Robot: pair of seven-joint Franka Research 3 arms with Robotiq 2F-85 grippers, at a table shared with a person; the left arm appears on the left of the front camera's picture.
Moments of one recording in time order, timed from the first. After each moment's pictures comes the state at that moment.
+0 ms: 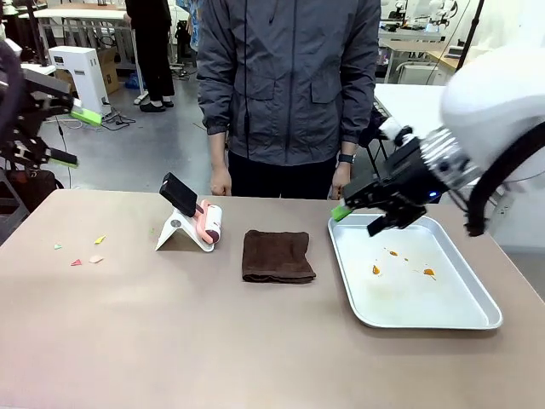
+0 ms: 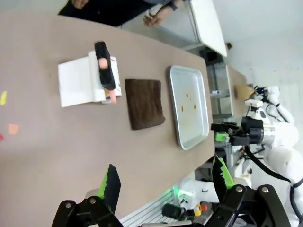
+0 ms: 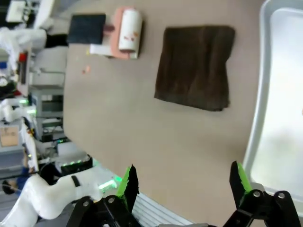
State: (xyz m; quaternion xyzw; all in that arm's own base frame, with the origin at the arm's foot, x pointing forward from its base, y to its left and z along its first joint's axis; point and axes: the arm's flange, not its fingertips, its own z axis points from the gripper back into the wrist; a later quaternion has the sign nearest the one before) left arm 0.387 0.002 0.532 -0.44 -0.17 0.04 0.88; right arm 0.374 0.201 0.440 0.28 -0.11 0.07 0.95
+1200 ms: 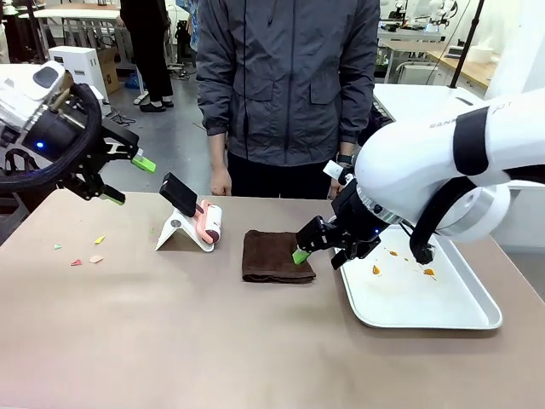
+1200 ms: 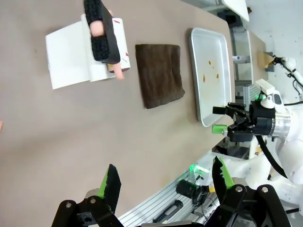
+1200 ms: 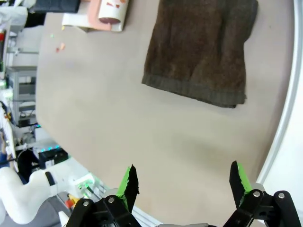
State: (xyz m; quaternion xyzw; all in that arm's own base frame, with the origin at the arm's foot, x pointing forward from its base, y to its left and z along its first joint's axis) left arm 0.424 -0.056 0.479 -0.39 -0.07 -0.01 0.92; right arm 0.374 0.256 0.384 0.23 -0.08 0.11 0.96
